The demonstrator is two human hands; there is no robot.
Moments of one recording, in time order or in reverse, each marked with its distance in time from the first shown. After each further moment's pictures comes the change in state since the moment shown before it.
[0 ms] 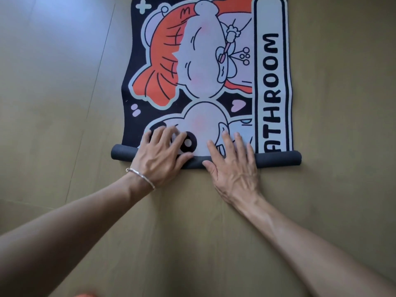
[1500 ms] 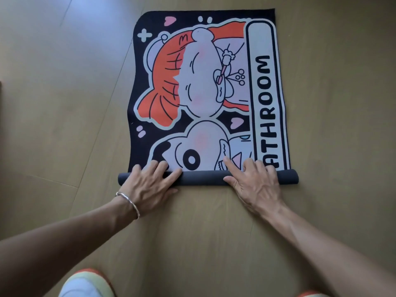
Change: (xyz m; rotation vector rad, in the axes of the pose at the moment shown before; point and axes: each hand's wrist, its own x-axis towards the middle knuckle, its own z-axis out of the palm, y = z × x) left_hand -0.099 -0.010 0.011 0.214 -0.031 0.122; right_hand -0.041 0.033 -0.003 -0.130 0.076 -0.219
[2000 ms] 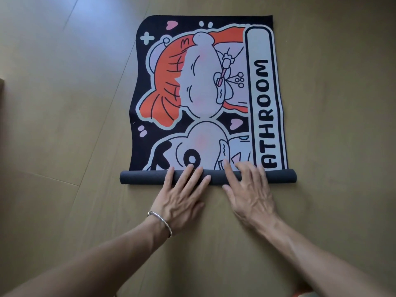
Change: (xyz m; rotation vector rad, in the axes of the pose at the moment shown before) left_hand 0.002 0.071 0.005 -0.140 -0.082 -0.023; right_hand -0.021 -0.024 -0.006 0.037 -0.023 0.048
